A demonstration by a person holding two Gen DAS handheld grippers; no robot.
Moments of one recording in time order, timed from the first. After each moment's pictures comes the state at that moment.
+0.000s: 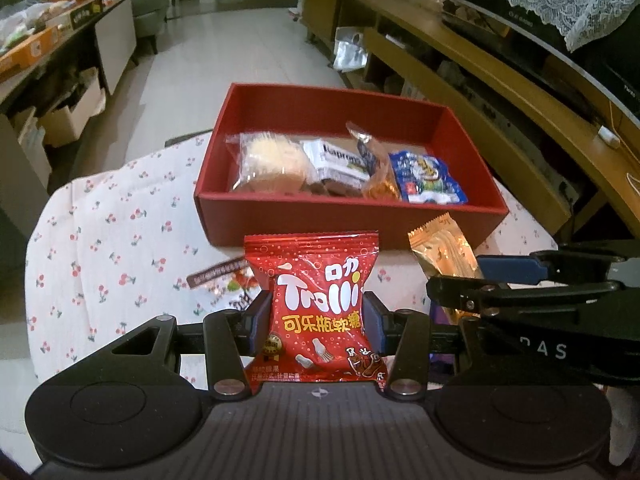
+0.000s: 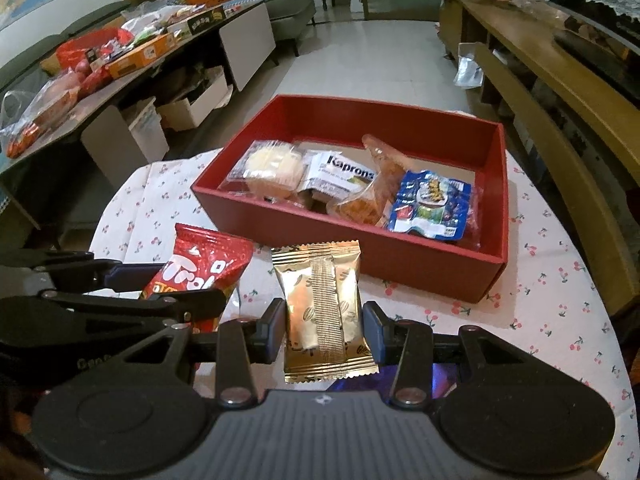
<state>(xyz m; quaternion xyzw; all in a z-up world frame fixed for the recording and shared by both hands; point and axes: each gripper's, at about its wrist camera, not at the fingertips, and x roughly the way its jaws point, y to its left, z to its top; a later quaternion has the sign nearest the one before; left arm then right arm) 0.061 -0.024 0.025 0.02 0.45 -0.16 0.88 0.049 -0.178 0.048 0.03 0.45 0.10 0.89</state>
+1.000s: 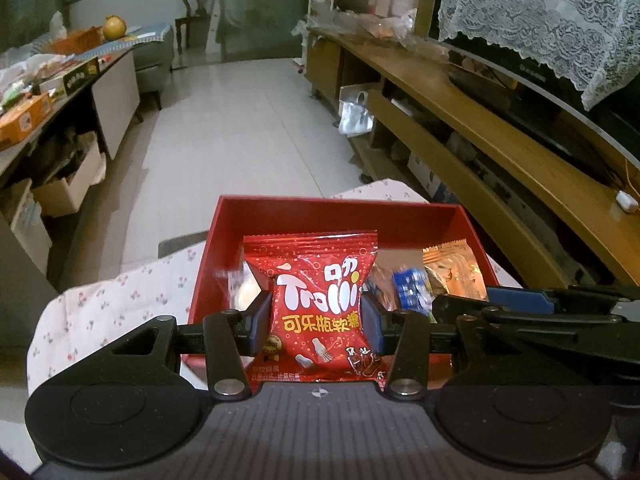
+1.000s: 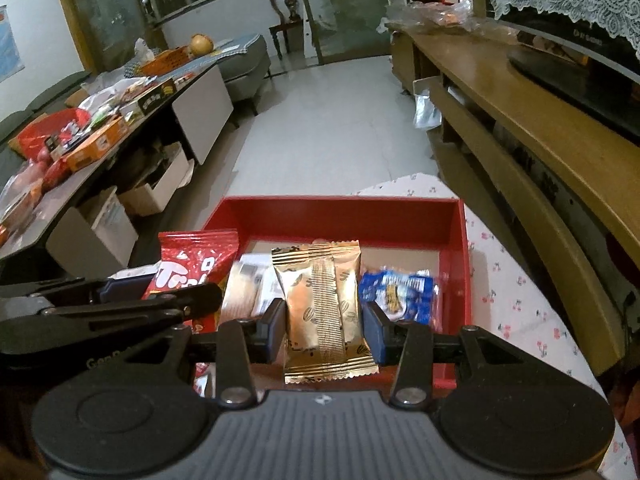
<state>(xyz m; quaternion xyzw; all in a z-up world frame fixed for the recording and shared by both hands) 0.130 -0.058 0.062 0.03 0.38 -0.15 0.91 0.119 -0.210 0.079 0.09 0.39 0.04 0.91</state>
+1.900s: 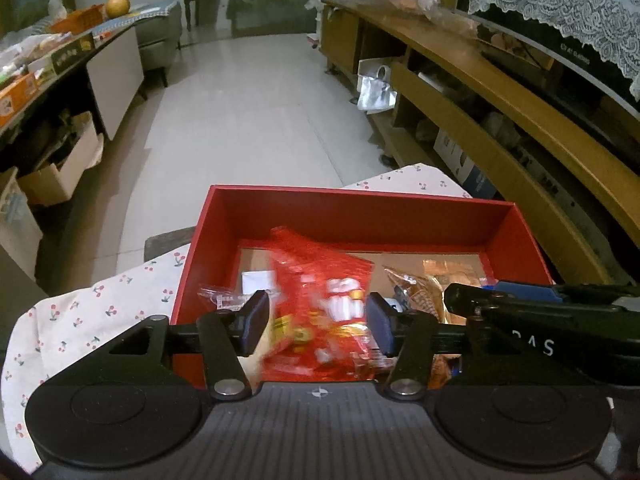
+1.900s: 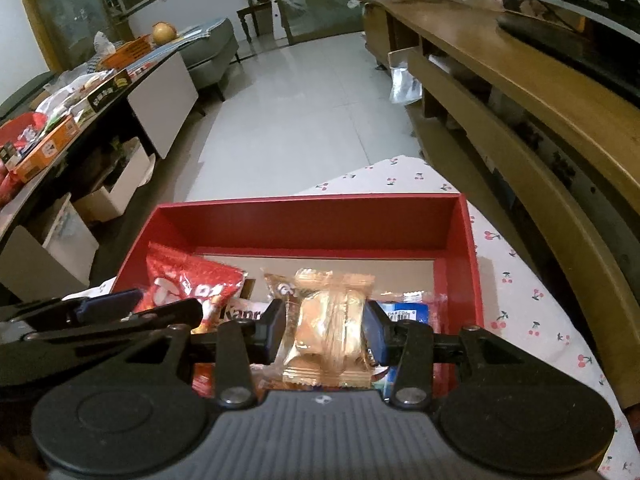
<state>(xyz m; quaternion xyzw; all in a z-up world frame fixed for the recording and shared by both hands) 0.186 -0.071 0.026 0.03 0.41 -0.12 0.90 0.189 -0.227 0.034 0.11 0.42 0.01 0.90</state>
